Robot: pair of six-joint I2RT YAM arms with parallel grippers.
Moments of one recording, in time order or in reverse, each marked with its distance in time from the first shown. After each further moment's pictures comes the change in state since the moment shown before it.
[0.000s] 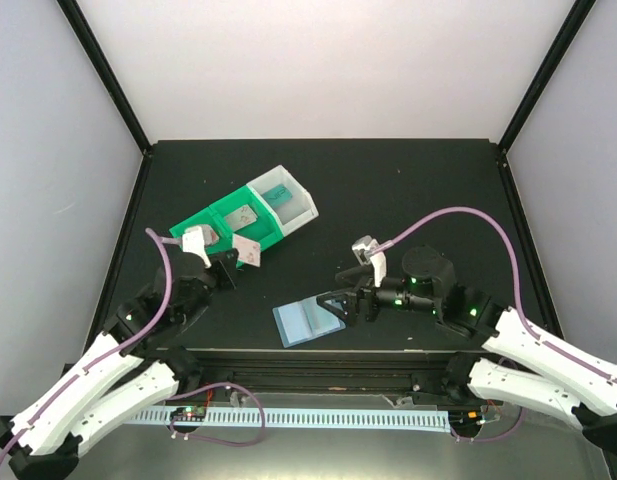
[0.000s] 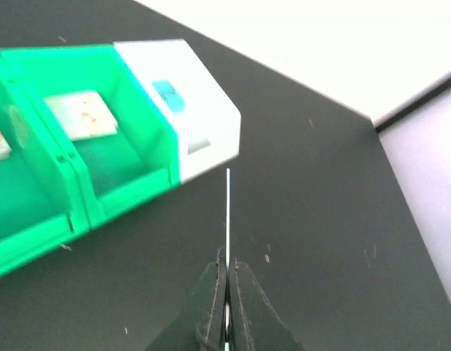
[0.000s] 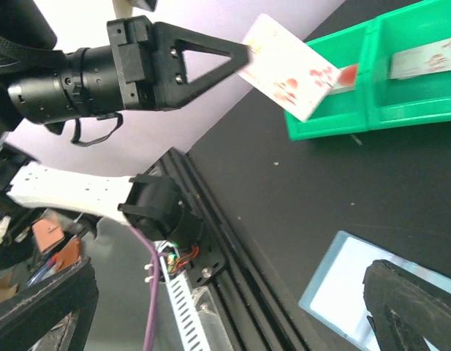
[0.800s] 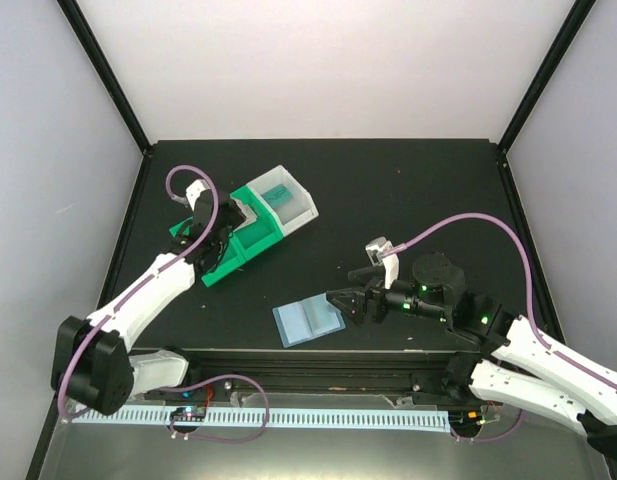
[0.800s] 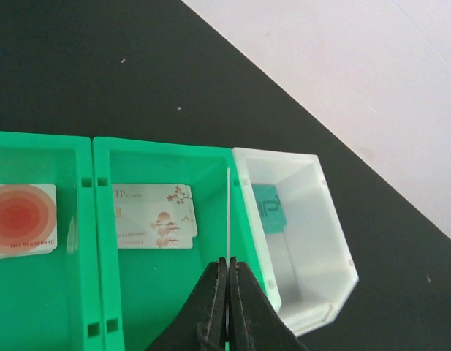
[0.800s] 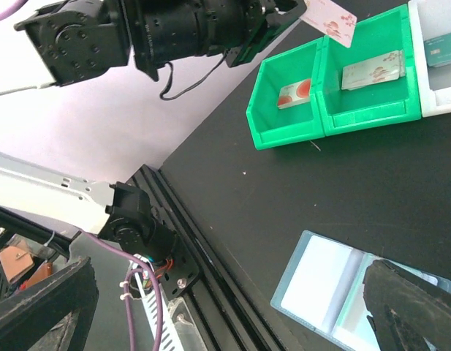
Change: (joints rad) left arm 0.369 0.592 0.074 0.455 -0.096 -0.122; right arm 0.000 -0.102 -0.048 -0.046 0.138 0.019
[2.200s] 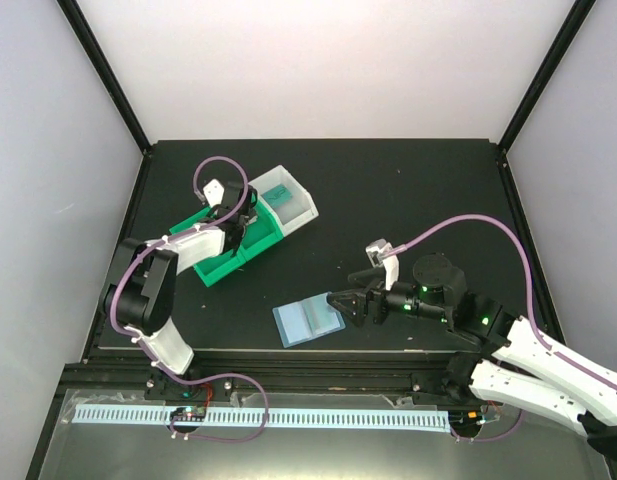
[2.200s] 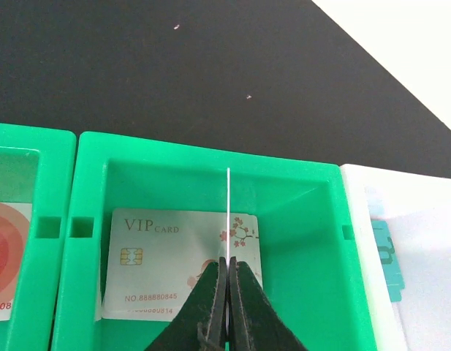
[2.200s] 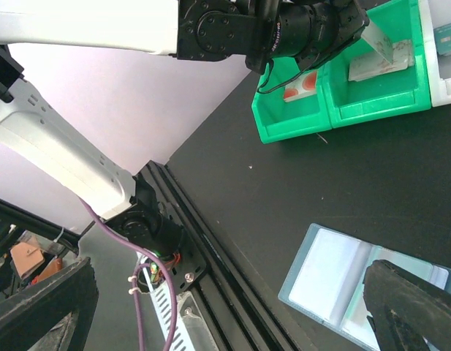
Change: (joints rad) left arm 0.040 0.500 0.132 0.175 -0.124 -0.034; right arm 0.000 -0.006 -0.005 -0.008 -0.023 0.020
